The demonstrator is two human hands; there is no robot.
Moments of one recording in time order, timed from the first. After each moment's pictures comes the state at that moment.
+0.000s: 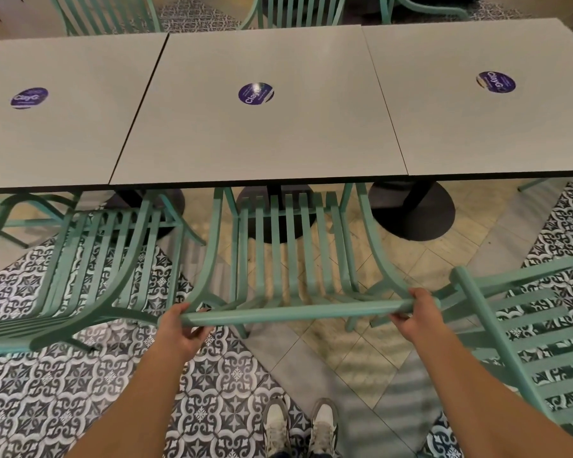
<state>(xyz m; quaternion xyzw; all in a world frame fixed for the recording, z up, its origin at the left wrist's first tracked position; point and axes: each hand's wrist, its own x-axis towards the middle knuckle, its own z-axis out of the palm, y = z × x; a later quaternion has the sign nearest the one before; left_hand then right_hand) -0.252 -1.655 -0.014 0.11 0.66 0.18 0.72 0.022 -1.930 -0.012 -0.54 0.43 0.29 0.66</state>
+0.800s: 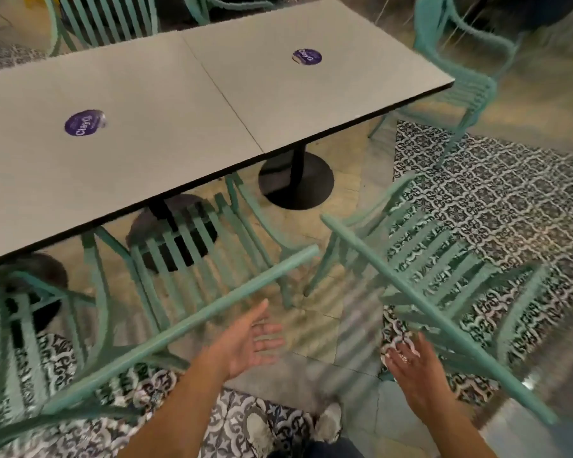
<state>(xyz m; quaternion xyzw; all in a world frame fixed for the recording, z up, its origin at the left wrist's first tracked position) -0.138 -1.832 -0.026 0.45 0.38 -0.32 0.75 -0.138 -2.139 -0.021 -0.43 0.43 0.13 0.78</state>
